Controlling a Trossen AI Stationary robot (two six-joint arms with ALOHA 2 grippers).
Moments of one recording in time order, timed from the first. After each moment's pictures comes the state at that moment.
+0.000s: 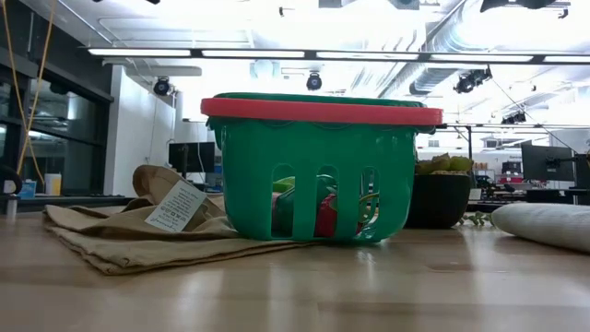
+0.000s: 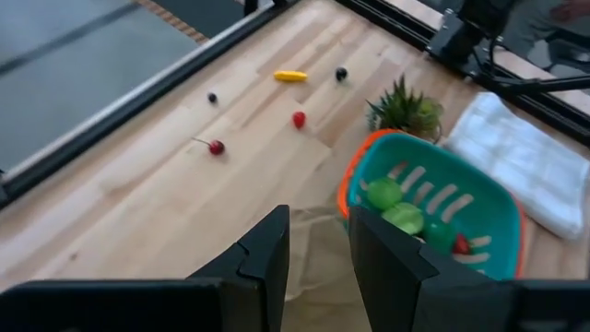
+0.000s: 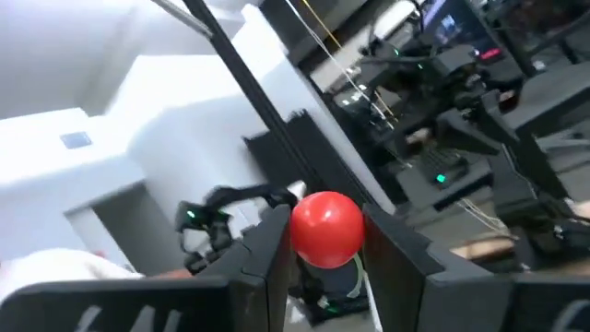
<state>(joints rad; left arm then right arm) -0.10 0.94 1.28 -1.14 -0.52 -0.70 -0.26 0.97 0.75 0.60 -0.64 0.81</state>
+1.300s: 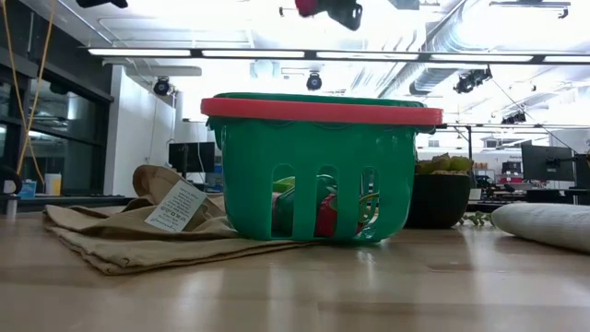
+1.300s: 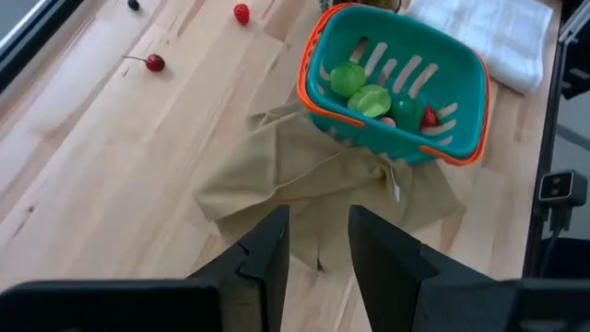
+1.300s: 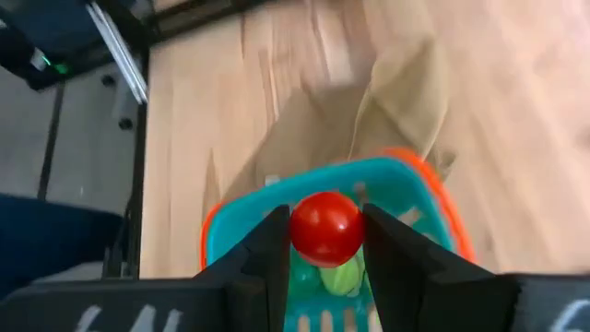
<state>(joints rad) -0.10 0.94 1.28 -1.29 -0.23 -0.59 0.03 1.69 1.69 -0.82 -0.15 0.31</state>
